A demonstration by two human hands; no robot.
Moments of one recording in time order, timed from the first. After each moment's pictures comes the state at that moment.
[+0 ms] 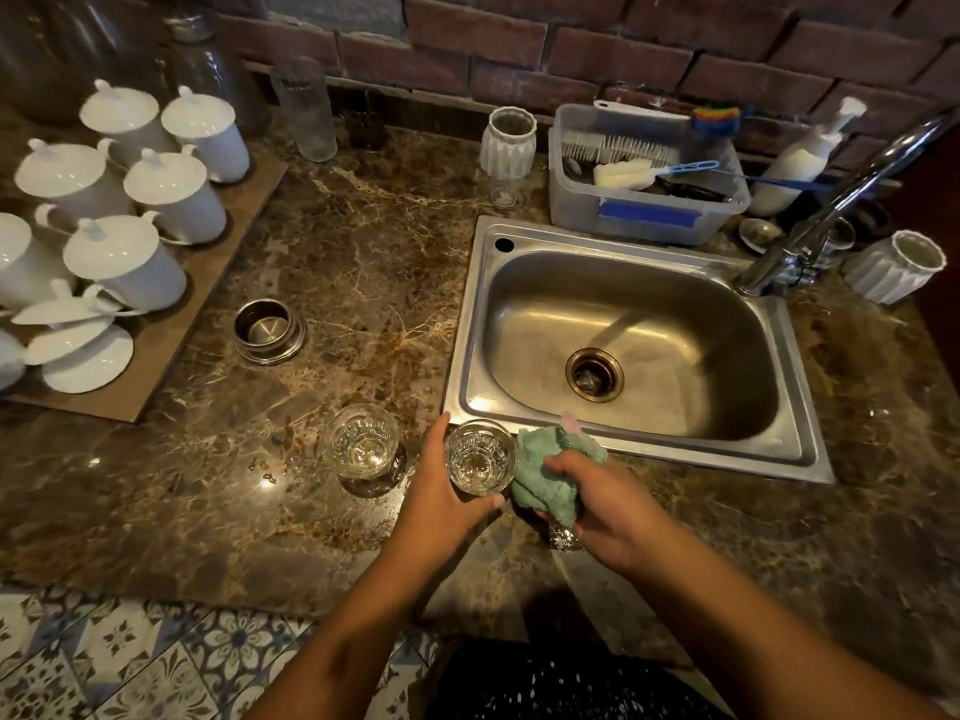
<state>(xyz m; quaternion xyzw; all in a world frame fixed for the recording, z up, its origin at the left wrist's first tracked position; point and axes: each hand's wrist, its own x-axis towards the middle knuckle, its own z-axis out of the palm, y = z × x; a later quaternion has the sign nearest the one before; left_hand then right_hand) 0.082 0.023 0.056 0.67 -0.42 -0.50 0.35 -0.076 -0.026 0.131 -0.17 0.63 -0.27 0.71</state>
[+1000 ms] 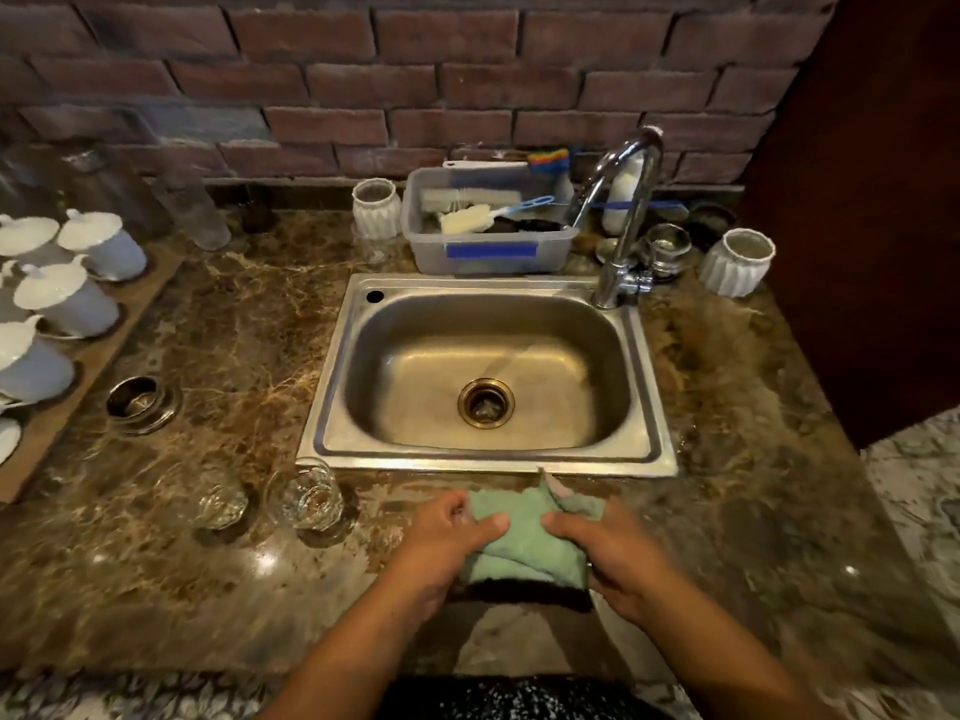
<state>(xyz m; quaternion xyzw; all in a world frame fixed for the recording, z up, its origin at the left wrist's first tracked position) -0.120 0.004 0.083 0.61 -0.25 -0.65 0.37 -0.310 -0.017 0.110 -0.26 0.57 -0.29 0.72</state>
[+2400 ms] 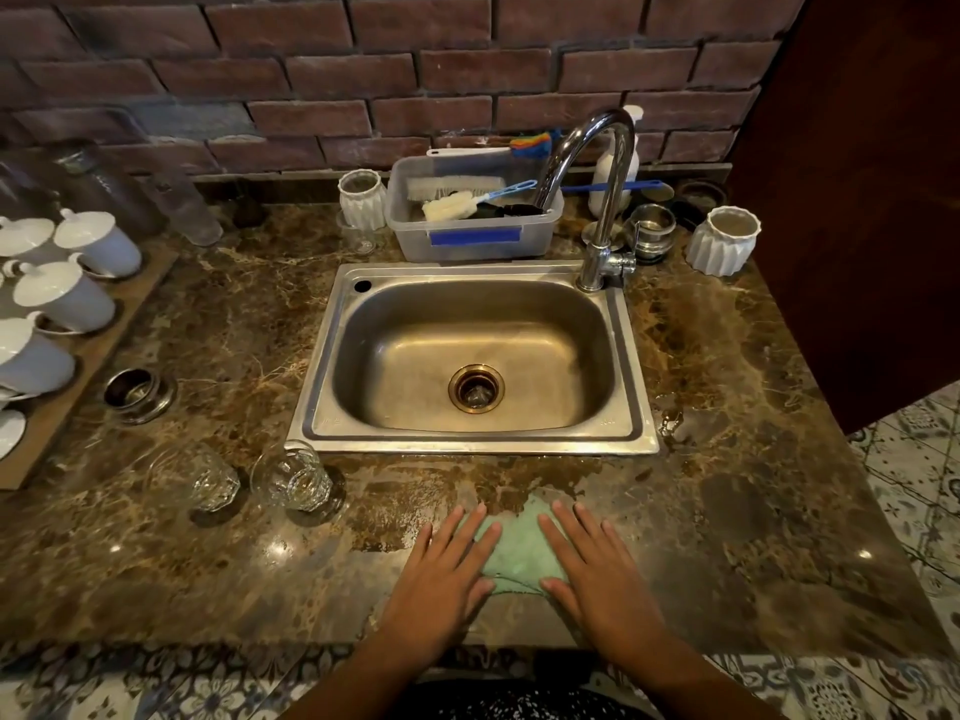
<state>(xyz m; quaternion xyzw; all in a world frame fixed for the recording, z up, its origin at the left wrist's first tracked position) -0.123 0.063 -0.007 0.57 -0.80 -0.15 -0.07 -0.372 0.040 -0.004 -0.83 0.53 0.02 0.15</state>
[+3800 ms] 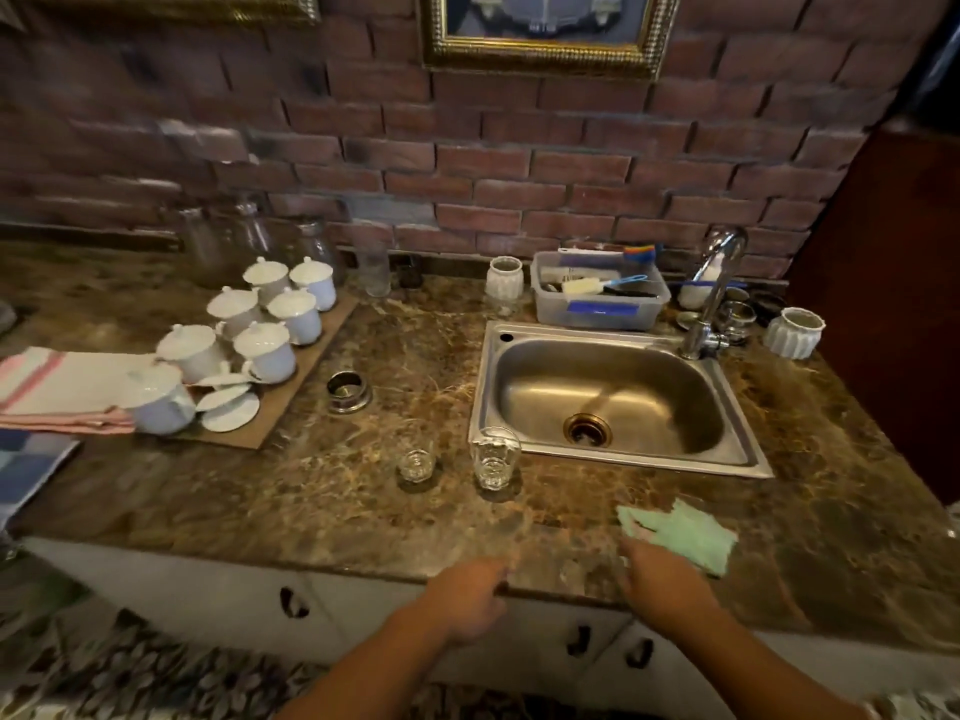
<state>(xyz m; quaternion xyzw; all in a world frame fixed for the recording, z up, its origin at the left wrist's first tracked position) 0.064 0.153 0.065 0.60 -0.73 -0.33 -0.04 -0.196 0.110 0.078 -0.73 0.65 0.08 0.17</state>
